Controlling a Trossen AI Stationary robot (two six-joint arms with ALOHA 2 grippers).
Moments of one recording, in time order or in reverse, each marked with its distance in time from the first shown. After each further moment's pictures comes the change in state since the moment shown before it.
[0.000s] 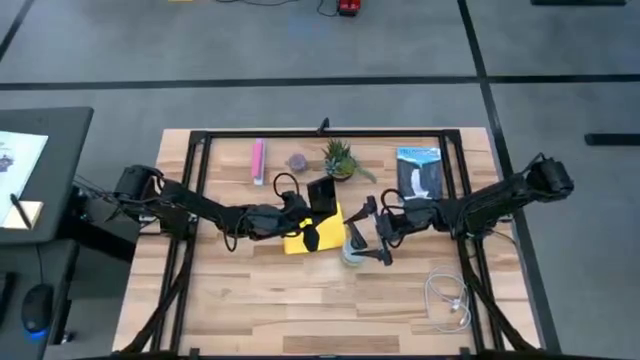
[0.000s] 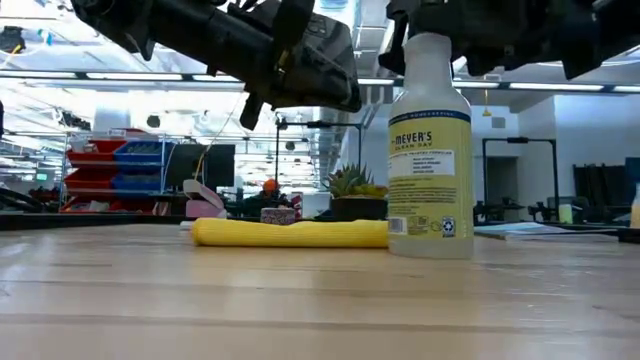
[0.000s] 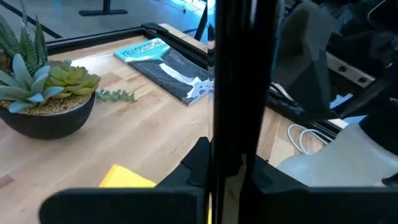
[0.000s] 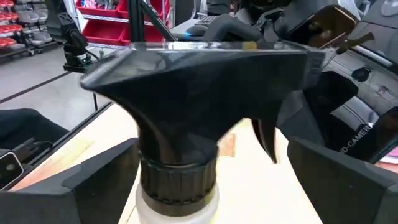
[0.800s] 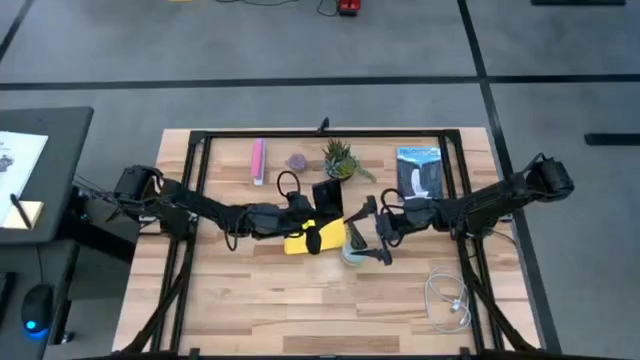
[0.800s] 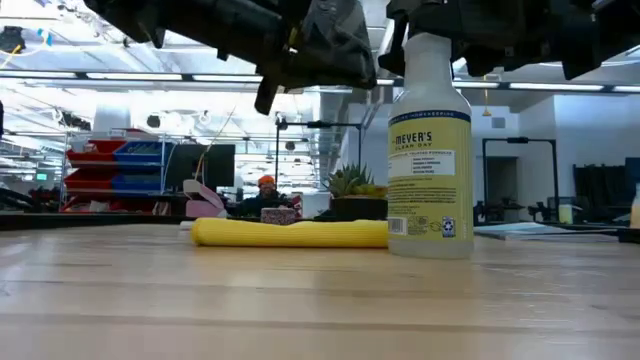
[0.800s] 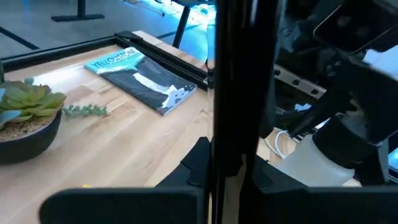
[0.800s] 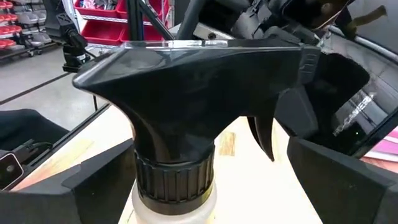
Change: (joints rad) left arm 0.000 0.000 0.058 -0.014 0.070 0.038; right arm 0.000 0.000 0.000 0.000 -0.006 0.003
